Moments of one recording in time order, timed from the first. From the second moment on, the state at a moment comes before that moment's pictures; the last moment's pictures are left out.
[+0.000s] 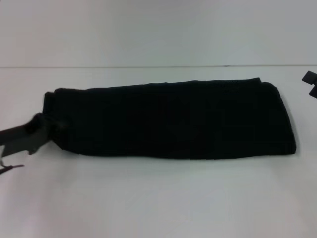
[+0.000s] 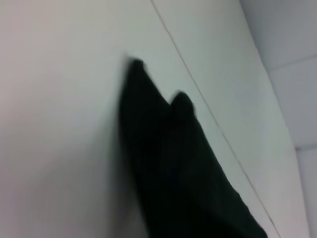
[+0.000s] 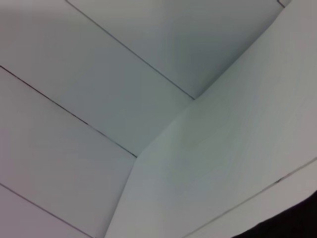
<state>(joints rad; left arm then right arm) -0.53 -2.02 0.43 0.51 2.12 1.15 -2.47 0.44 2.02 -0.47 -0.63 -1.78 -1.33 2.07</state>
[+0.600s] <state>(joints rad) -0.44 -2.00 0.32 0.56 2.11 0.98 -2.44 0.43 2.02 -0.43 -0.61 -1.78 -1.32 2.07</state>
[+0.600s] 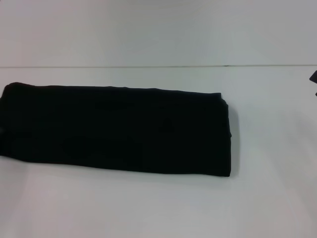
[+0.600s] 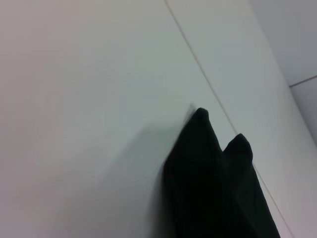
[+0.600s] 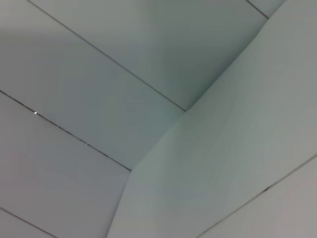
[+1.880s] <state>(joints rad) -0.79 -2.17 1.03 0.48 1.70 1.13 -2.08 0.45 2.02 -0.45 -0.57 -1.79 -1.32 2.05</state>
